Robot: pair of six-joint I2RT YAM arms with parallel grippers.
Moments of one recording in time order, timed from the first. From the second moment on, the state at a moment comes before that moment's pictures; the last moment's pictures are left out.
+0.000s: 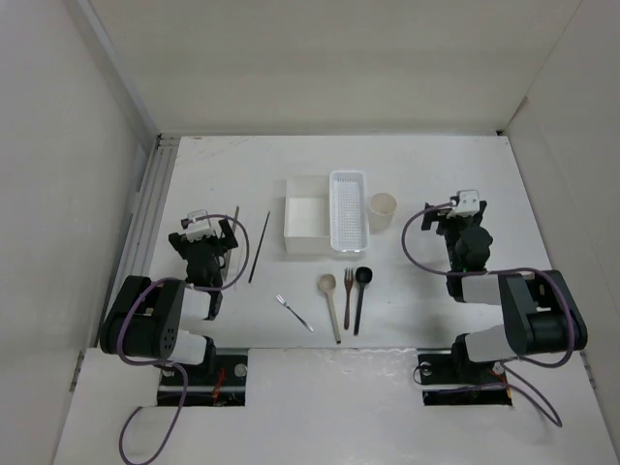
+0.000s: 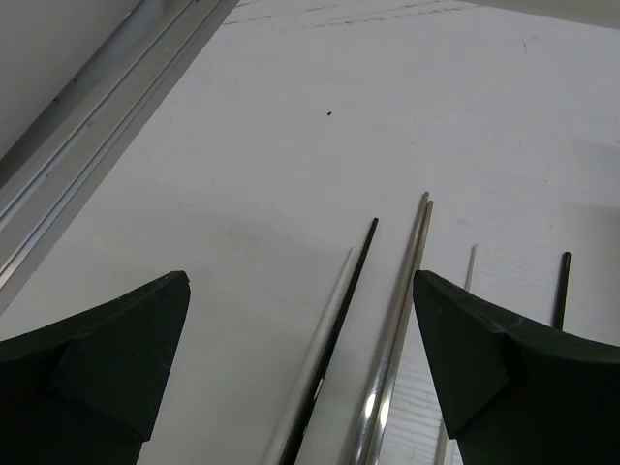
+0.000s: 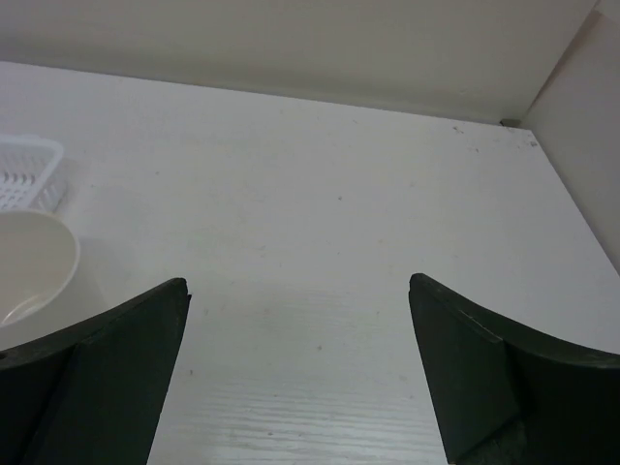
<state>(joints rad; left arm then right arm) -0.13 1.41 0.13 1.17 -0.38 -0.10 0.06 1.42 0.29 1.19 0.05 -0.14</state>
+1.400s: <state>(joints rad) 0.01 1.70 1.17 -0.60 0.10 0.25 0.44 1.55 1.50 -0.24 0.20 -0.06</state>
